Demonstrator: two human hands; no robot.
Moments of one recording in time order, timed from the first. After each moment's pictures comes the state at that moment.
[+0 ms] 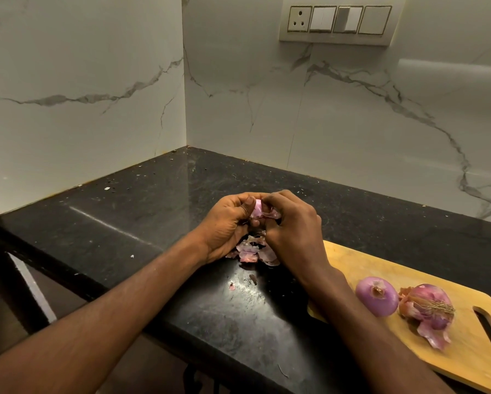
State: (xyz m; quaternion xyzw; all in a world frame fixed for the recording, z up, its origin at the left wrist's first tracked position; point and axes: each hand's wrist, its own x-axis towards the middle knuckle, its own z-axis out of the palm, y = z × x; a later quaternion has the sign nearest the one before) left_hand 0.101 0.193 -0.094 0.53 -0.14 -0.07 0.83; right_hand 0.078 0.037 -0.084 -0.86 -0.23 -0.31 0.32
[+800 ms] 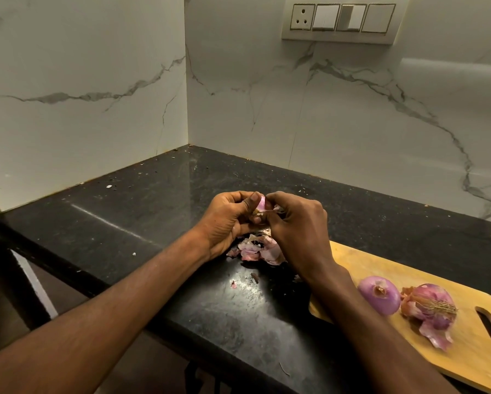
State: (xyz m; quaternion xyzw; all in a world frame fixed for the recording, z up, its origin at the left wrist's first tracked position) left_hand 0.098 0.193 -0.091 0.55 -0.07 -0.04 0.83; right_hand 0.078 0.033 -0.081 -0.85 -0.24 -0.34 0.33
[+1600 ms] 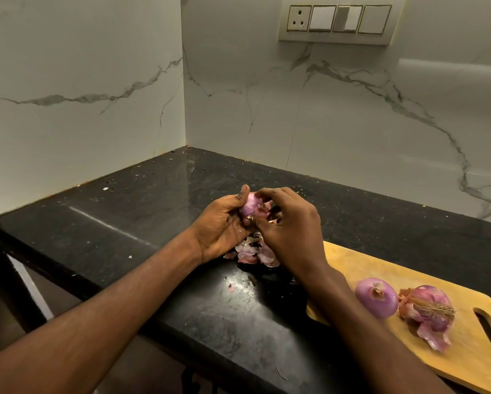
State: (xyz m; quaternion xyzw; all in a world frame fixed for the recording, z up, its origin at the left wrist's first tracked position) left_hand 0.096 0.196 -0.086 0.44 -0.10 -0.15 0.88; right_hand 0.086 0.036 -0.088 -0.83 -0.25 -0.32 0.37
